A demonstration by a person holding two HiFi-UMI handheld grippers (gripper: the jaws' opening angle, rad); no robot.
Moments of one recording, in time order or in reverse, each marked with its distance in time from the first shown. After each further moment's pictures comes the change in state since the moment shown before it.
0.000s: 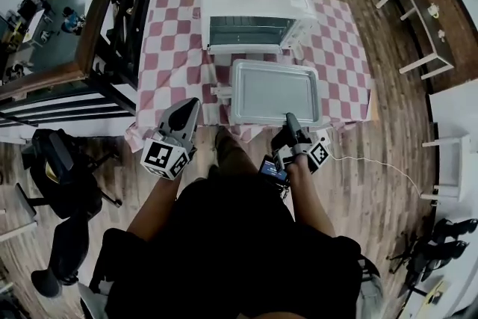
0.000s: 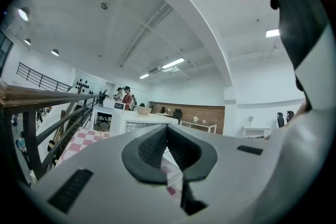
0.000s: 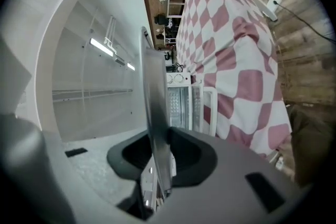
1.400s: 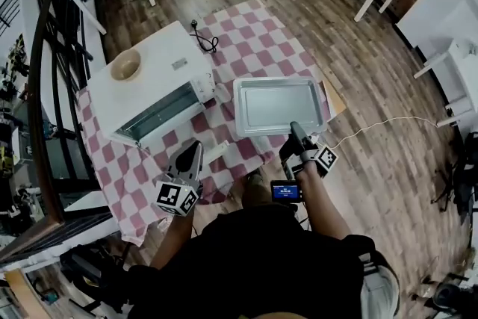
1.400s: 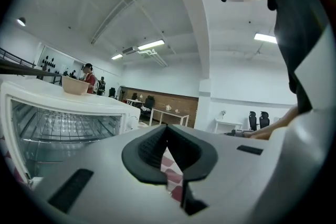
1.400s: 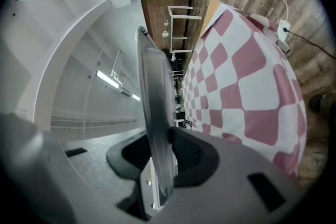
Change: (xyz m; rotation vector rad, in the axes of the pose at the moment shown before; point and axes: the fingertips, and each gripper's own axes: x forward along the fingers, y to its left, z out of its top) left arm 0.280 -0.136 -0.050 -0.018 0.144 -0.340; right arm -0.023 0.013 0.295 -0.001 -0.350 0.076
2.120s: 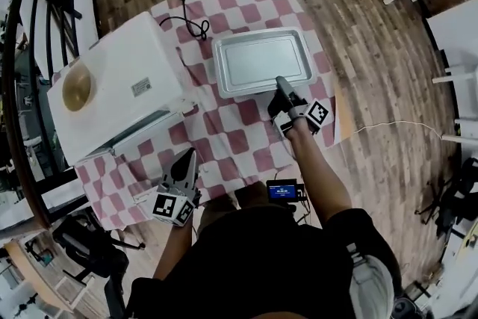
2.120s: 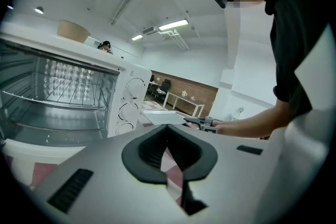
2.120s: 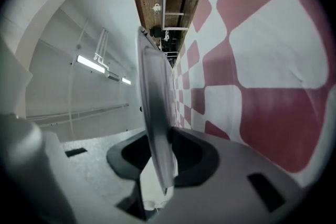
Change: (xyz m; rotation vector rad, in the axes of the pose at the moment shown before) left arm 0.129 0.035 -0.083 -0.189 0.187 0.191; right arm 0.248 -0.092 0.099 0.005 0.234 -0.083
